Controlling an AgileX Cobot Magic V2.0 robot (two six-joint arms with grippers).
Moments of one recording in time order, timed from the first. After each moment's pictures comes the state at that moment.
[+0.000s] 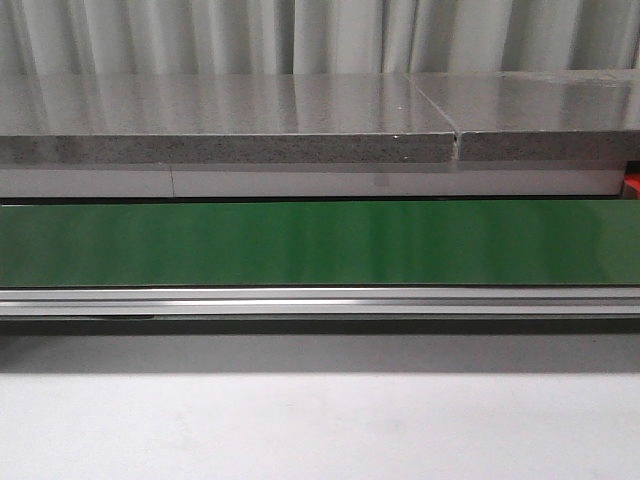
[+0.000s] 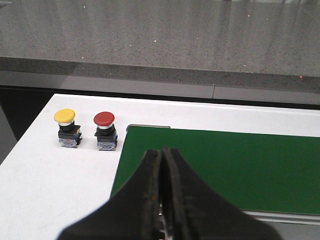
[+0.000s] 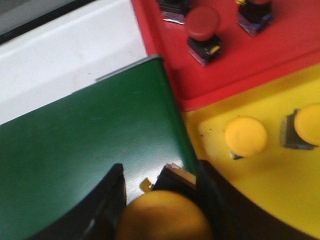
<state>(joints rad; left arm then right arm) -0.08 0.33 -0.55 0.23 0.58 -0.28 -0.57 1.22 -0.97 0.43 0.80 -0.27</state>
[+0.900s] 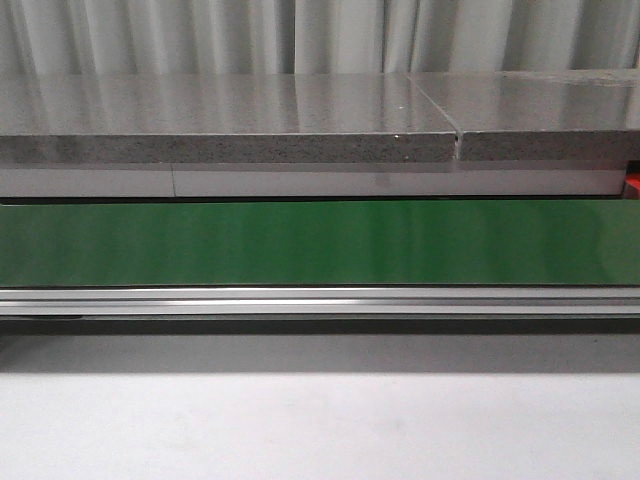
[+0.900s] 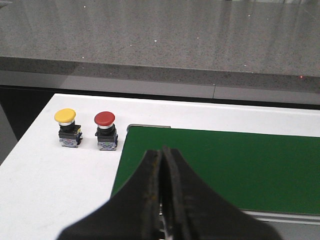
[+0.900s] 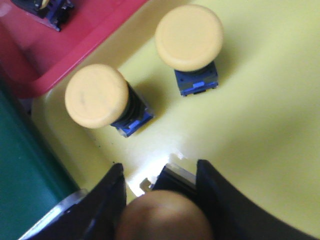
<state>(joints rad) -0.08 0.33 -0.55 0.23 0.58 -0.28 -0.72 1.32 -0.63 0.43 0.39 -0.22</state>
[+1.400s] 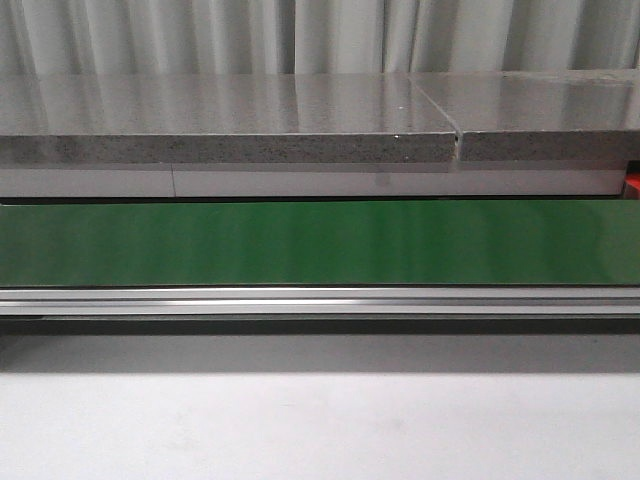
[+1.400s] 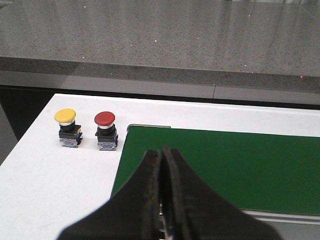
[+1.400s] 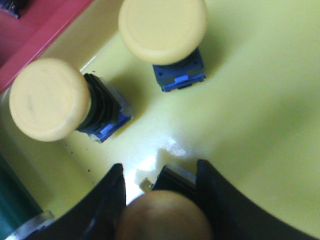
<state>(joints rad) -0.08 0.33 -0.55 0.23 0.58 -0.28 -0.72 1.42 -0.63 0.43 0.33 -0.22</state>
